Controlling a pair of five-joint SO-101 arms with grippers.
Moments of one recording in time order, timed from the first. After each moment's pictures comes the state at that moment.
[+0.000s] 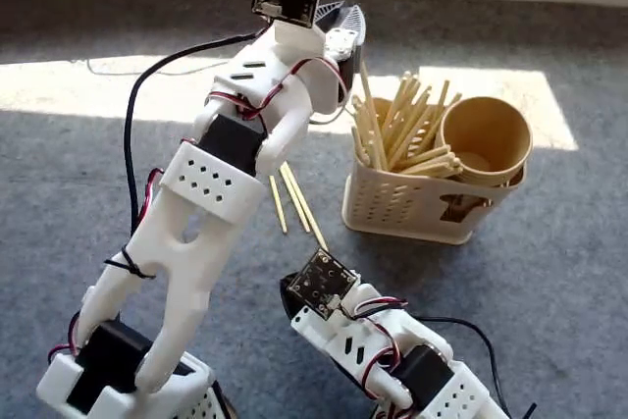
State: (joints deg) left arm 23.2 -11.3 3.3 29.5 13.1; right arm -49.1 -104.3 96.0 50.2 13.6
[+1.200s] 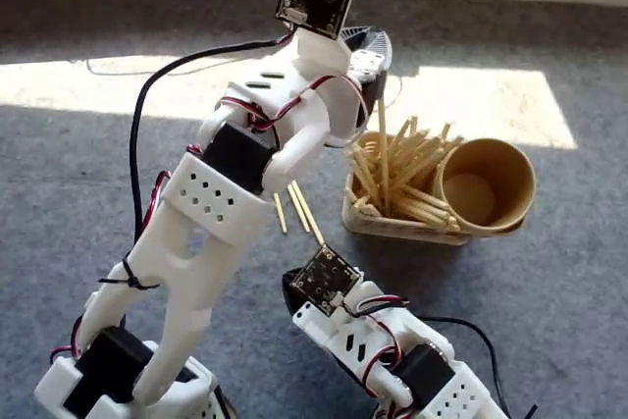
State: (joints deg) left arm 31.0 -11.8 -4.4 45.1 12.7; right arm -47.4 -104.3 96.0 49.3 13.6
